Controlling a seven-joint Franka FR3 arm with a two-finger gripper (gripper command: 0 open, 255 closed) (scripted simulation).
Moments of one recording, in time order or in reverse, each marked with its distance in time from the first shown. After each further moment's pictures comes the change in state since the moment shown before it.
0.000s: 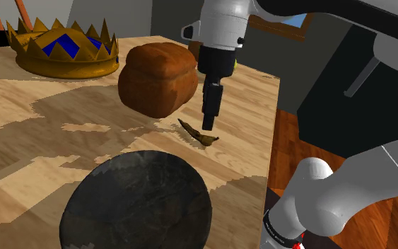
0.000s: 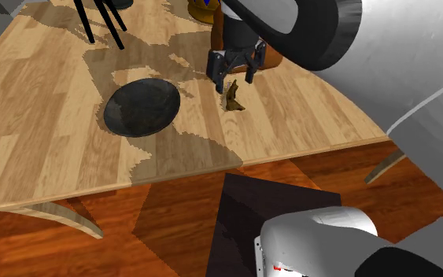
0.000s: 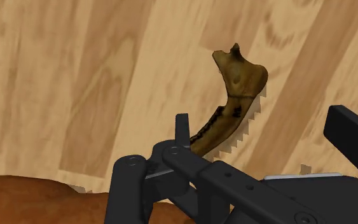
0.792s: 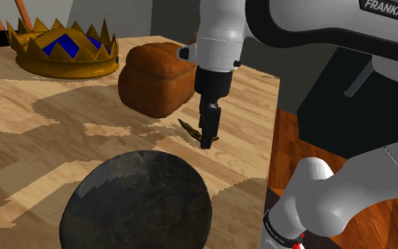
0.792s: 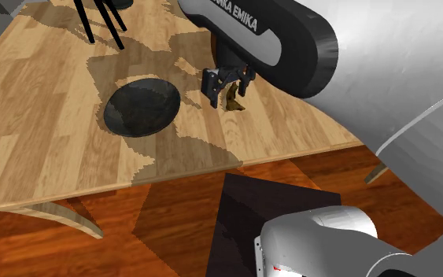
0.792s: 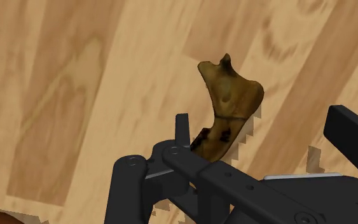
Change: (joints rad) arm 0.025 -0.035 0.021 -0.118 0.023 0.077 -0.027
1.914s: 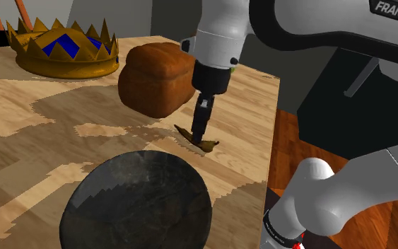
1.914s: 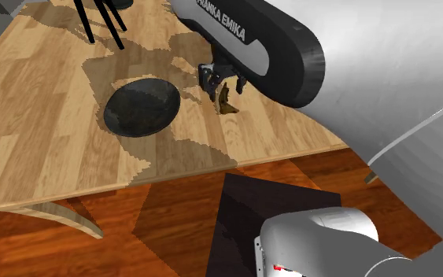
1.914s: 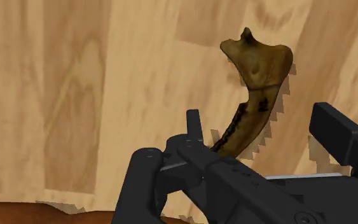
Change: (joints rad) arm -0.051 -0.019 0.056 0.004 -0.011 0.059 0.179
